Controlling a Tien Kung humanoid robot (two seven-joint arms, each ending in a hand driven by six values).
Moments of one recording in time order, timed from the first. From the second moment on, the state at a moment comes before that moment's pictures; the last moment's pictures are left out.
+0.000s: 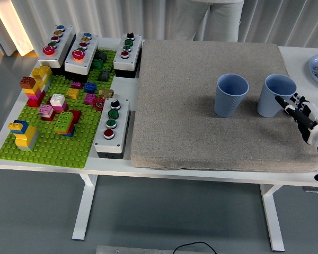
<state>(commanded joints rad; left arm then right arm) -0.13 0.11 -0.54 -0.18 0.60 0.02 0.20 0.39 -0.24 1.29 0.97 -1.06 0.02 0.02</state>
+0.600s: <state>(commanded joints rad) -0.13 0.11 -0.54 -0.18 0.60 0.02 0.20 0.40 -0.24 1.29 0.97 -1.05 0.02 0.02</state>
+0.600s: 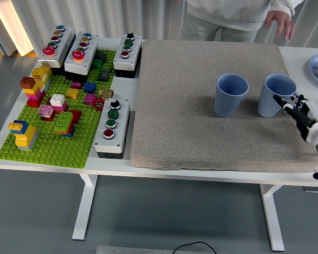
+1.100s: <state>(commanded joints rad) -0.13 0.11 -0.54 -0.18 0.60 0.02 0.20 0.41 -0.23 1.27 0.96 -1.04 0.02 0.02</state>
